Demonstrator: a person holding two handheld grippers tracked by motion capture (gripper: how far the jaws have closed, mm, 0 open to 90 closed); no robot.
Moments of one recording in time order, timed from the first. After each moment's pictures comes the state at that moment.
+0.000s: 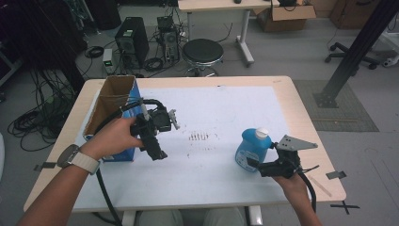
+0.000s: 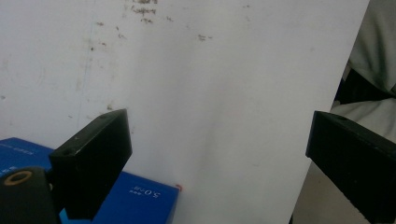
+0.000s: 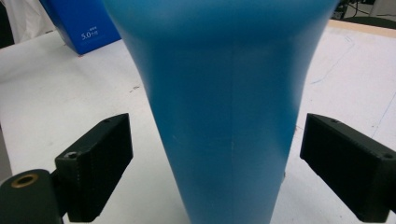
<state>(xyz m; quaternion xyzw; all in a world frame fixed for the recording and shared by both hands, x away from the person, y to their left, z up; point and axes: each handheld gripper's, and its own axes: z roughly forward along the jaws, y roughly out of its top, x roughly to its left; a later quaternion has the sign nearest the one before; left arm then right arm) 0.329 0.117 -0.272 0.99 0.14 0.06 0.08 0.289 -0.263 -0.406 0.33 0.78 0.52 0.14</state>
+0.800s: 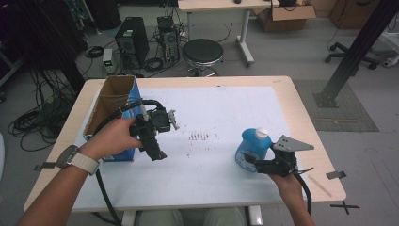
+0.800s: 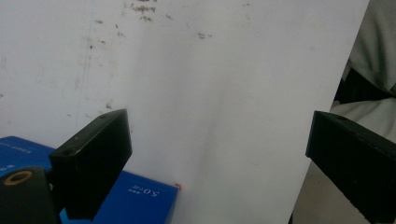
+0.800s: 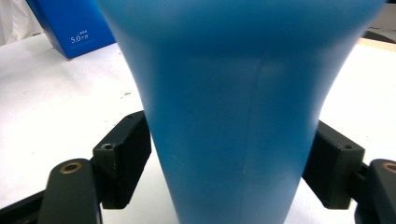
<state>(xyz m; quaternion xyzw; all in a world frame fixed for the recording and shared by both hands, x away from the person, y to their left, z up) 0.328 0.119 -0.273 0.99 0.14 0.06 0.08 0.290 -0.255 -0.409 0.33 0.77 0.52 0.17</state>
